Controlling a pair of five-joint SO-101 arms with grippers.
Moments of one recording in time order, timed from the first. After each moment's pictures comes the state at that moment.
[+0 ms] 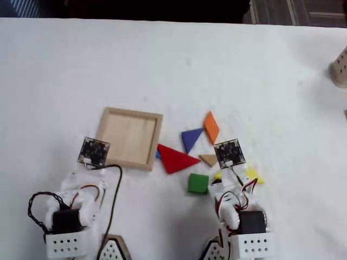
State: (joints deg) left arm -12.4 -103.5 97.3 73.3 -15.1; right arm -7.4 -101.1 96.4 70.9 14.0
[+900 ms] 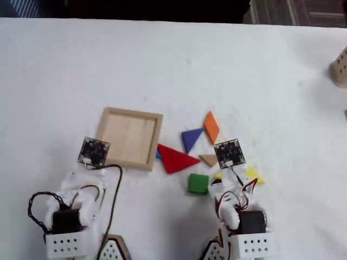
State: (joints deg) left arm -12.4 -103.5 97.3 73.3 -15.1; right arm -7.4 -101.1 96.4 70.9 14.0
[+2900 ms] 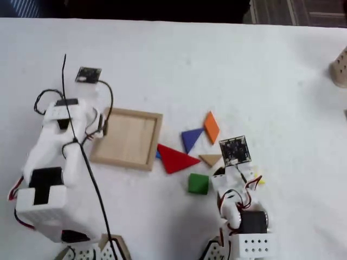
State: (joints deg) left arm -13.1 11.5 24.6 52.0 -6.2; right arm -4.9 -101.1 96.4 62.9 14.0
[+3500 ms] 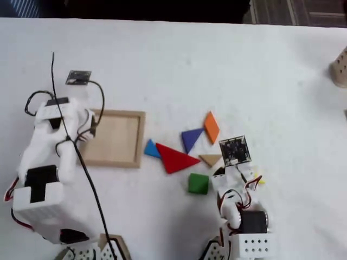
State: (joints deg) left arm -17.9 12.2 23.4 56.0 -6.1; right arm -4.9 -101.1 96.4 62.9 14.0
